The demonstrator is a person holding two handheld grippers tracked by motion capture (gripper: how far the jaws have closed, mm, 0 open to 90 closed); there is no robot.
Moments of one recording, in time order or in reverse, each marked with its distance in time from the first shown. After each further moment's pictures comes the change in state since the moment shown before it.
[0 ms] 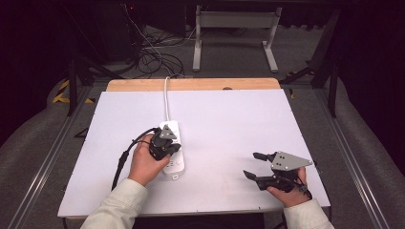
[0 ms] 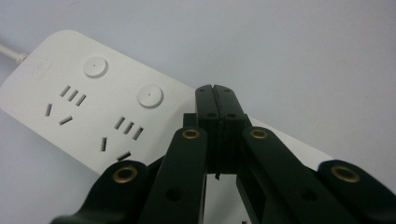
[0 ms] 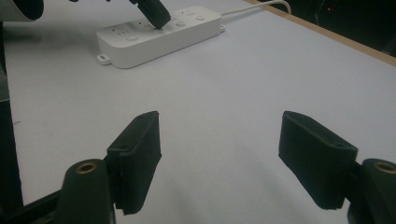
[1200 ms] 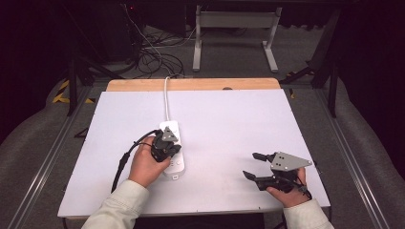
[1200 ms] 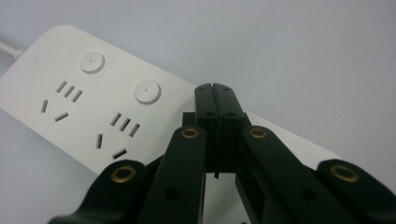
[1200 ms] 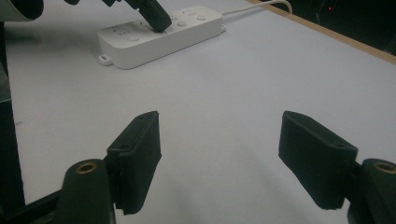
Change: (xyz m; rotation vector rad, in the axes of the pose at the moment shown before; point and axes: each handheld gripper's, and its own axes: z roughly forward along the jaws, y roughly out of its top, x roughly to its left) left arm -0.006 -0.003 0.004 0.012 0.033 0.012; right arm 0.001 0.000 0.001 0.001 0.002 0.004
